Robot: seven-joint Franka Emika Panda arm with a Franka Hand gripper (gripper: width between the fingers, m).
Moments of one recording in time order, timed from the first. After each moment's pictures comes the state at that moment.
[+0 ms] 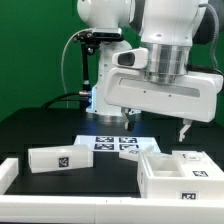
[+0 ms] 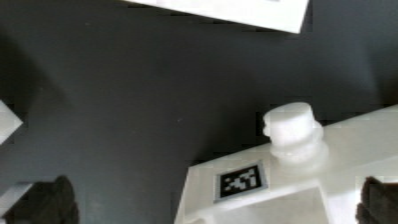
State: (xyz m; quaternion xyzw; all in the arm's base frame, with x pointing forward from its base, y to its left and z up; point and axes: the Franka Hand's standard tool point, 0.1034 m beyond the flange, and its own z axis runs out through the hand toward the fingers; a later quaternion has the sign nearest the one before) arm 0.505 0.044 0.076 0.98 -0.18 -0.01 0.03
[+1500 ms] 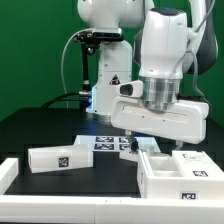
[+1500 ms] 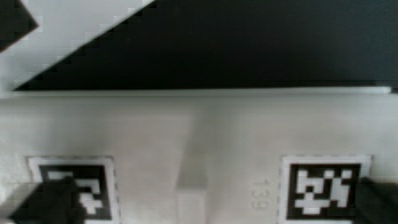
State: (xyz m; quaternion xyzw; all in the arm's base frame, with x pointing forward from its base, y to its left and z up) arm 0.430 0.060 0.010 0.96 -0.27 0.01 0.02
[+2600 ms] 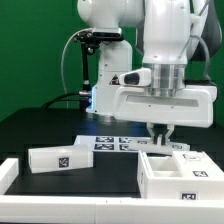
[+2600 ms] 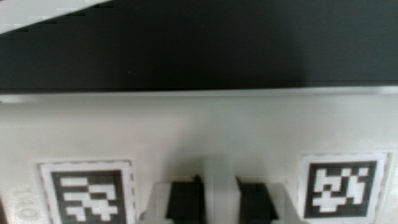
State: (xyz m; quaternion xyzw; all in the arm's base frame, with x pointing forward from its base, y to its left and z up) arm 0.438 0.073 0.042 0.99 -0.13 0.02 0.00
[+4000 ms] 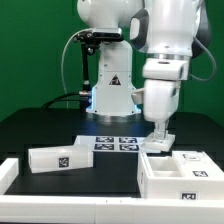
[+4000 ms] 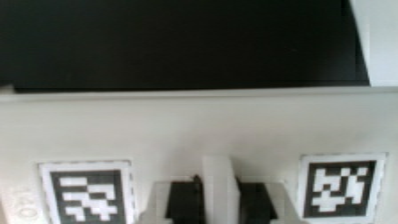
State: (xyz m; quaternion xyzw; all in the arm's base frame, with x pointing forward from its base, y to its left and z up) arm 0.449 0.083 0.057 0.76 0.65 0.00 0.05
